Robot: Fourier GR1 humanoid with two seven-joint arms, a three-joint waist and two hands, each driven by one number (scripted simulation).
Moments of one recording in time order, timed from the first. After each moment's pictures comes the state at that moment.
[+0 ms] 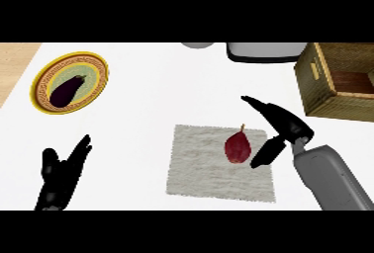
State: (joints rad) left arm 0.11 0.28 -0.07 -1.44 0.13 0.07 0.24; right arm -0.40 -0.32 0.26 -1.33 0.38 0.36 0.34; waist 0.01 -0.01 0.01
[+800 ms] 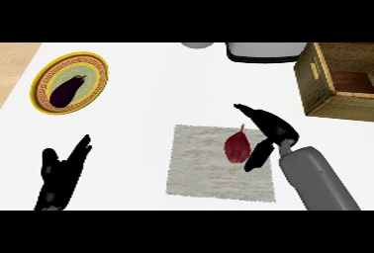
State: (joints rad) left arm 0.11 0.25 -0.04 -1.44 0.10 0.04 0.25; right arm -0.41 -0.24 0.26 -1.21 0.50 0.38 0.31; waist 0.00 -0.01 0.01
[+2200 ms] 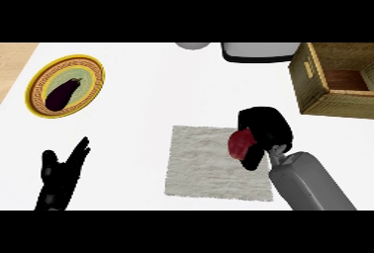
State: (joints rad) left arm 0.12 0.22 0.00 -1.45 0.06 0.03 0.26; right arm -0.40 -0.24 0.39 -1.46 0.89 0.37 0.53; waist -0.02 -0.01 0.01
